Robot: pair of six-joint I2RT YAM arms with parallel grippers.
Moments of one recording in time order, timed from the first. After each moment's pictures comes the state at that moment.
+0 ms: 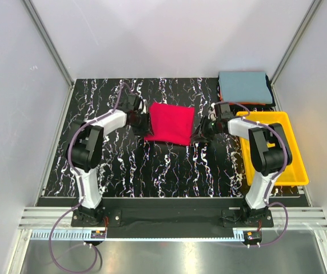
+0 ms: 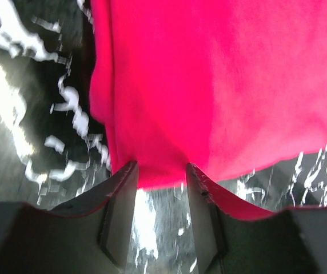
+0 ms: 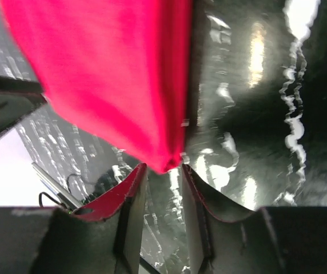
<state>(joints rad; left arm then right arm) -0.34 1.96 1.34 -0.44 0.30 -0.41 0.23 1.89 1.09 -0.20 -0.54 0.64</state>
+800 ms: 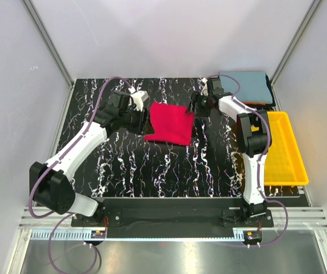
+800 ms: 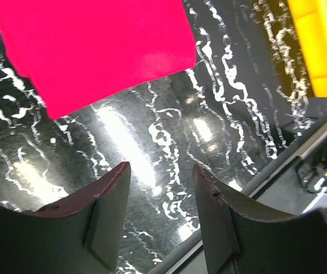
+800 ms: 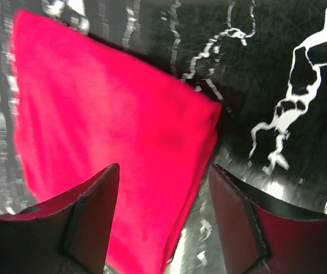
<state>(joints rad) -0.42 1.42 1.23 -0.60 0.41 -0.22 0.23 2.21 1.70 -0.35 -0.38 0.39</state>
